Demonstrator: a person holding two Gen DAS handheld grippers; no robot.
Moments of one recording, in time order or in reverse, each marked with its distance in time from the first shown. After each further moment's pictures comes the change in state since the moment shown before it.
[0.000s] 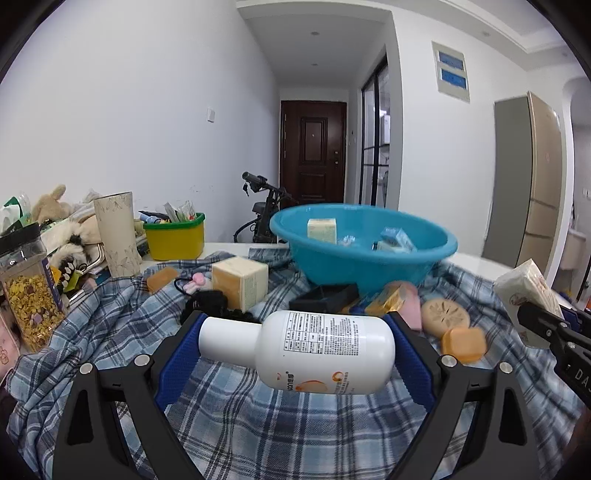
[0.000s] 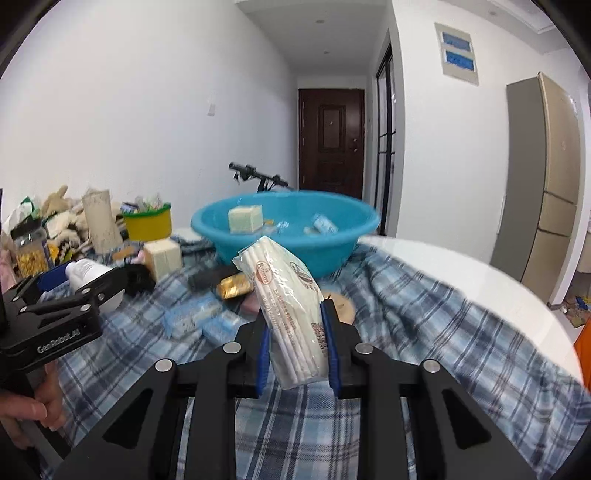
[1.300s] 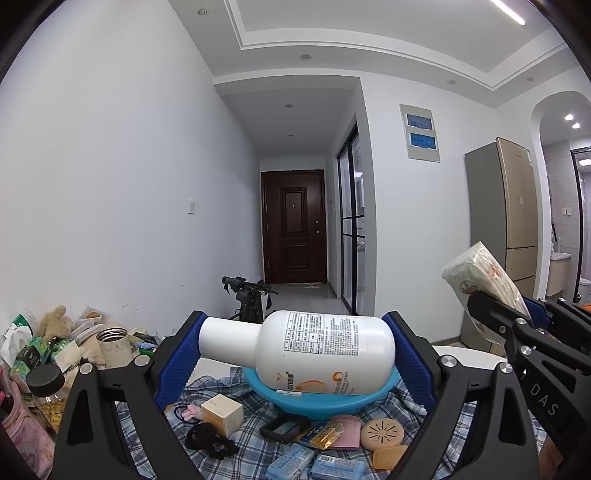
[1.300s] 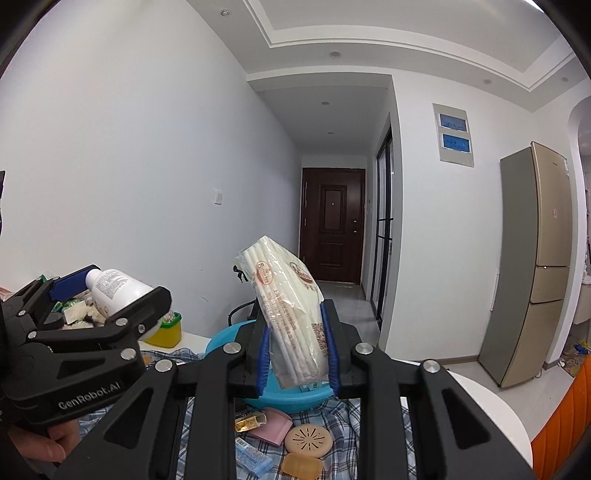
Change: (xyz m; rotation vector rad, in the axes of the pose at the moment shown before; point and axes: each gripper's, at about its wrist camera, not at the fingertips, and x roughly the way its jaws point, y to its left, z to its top) left arm -0.092 -0.059 0.156 0.076 -0.259 -0.061; right arm -0.083 0.013 0.133 -0.047 -0.301 0.006
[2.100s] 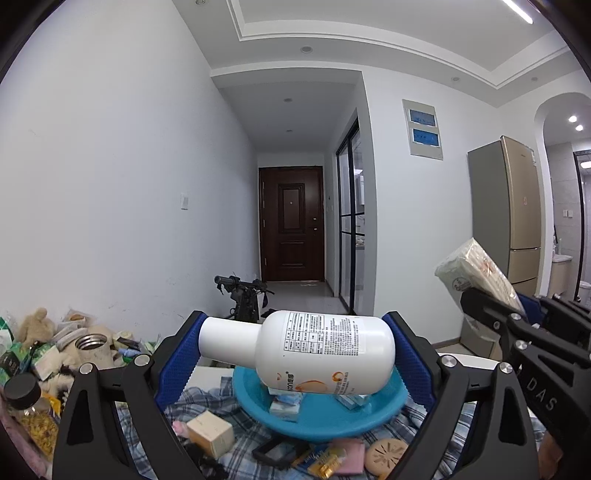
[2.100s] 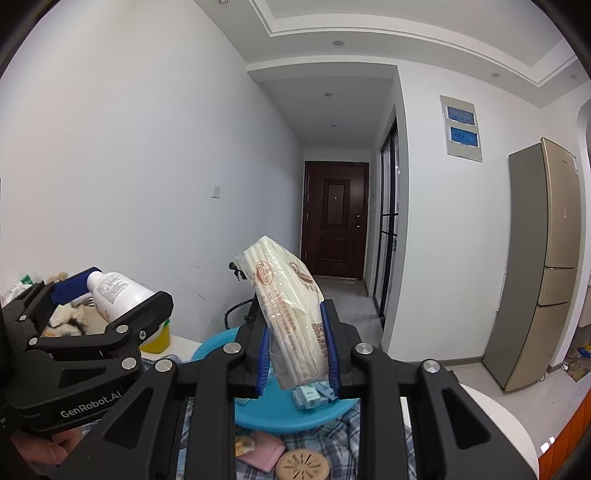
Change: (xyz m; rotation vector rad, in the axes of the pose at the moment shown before) left arm 0.082 0.003 0.003 -0.002 0.017 -0.001; right arm 0.079 -0.016 0.008 -0.004 0.034 0.014
